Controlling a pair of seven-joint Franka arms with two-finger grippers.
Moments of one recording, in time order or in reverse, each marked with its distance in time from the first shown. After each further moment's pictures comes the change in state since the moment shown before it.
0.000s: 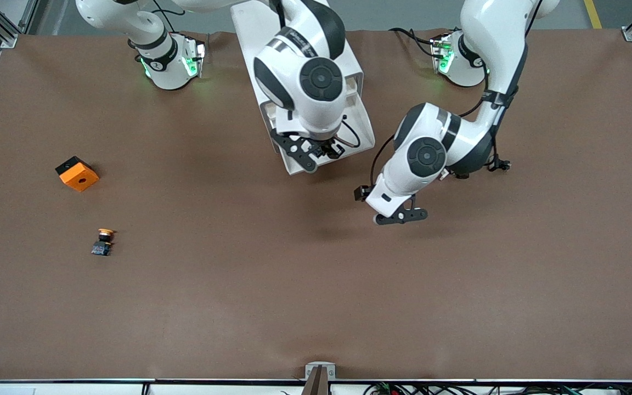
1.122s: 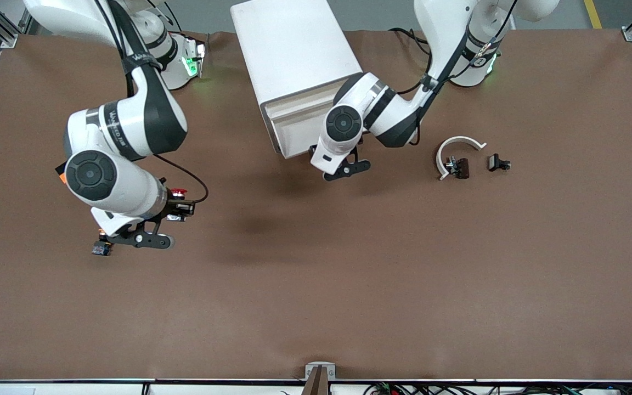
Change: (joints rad) left arm -0.135 0.030 -0.142 0.003 -0.029 -0.154 -0.376; right arm -0.493 -0.161 -0.017 -0.322 -0.146 0.147 -1.068
